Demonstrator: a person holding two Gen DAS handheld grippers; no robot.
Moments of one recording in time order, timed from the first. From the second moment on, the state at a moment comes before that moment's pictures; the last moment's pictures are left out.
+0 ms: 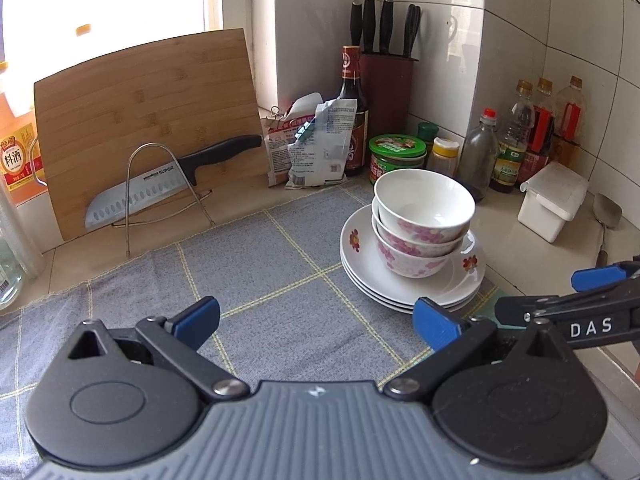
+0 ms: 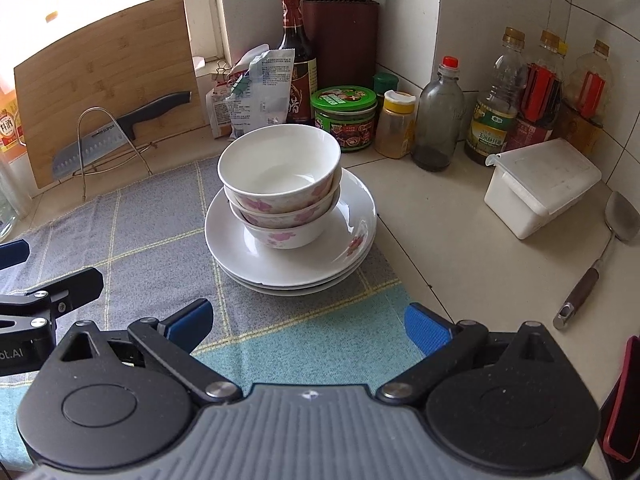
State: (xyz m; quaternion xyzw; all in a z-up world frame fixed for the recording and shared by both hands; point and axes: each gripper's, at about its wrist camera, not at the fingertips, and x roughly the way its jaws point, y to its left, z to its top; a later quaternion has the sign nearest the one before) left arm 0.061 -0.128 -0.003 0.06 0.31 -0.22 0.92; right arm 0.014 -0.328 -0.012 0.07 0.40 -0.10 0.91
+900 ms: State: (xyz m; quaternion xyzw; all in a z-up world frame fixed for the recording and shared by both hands) left arm 0.065 -0.129 -0.004 0.05 0.32 -0.22 0.92; right arm 0.018 -0.327 -0.014 0.06 0.41 -0.09 0.91
